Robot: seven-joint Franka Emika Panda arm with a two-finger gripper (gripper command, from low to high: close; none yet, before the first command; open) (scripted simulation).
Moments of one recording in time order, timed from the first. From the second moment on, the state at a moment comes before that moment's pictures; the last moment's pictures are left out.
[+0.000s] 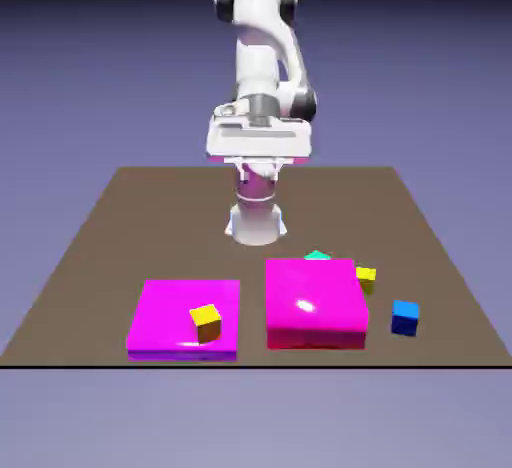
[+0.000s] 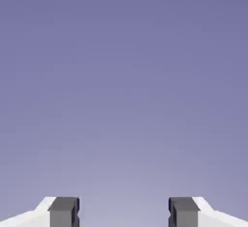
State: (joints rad) arm 0.04 -0.55 -0.01 -2.81 0.01 2.99 0.73
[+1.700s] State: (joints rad) arm 0.91 0.09 -0.11 -2.76 -0.03 2.86 1.85
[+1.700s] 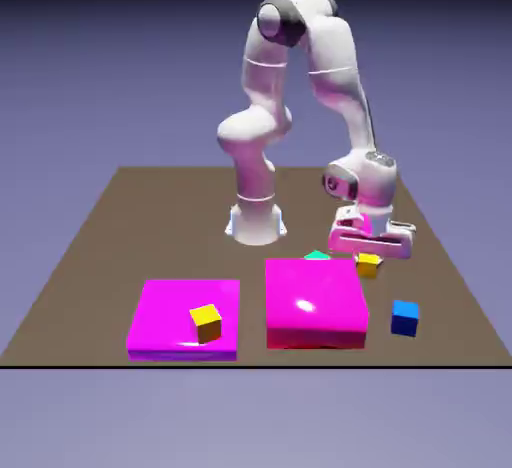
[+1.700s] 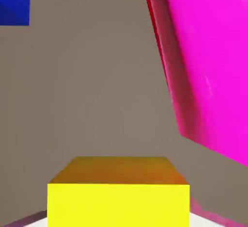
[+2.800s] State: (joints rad) arm -0.07 0.11 -0.13 -2.30 0.02 2.43 0.89
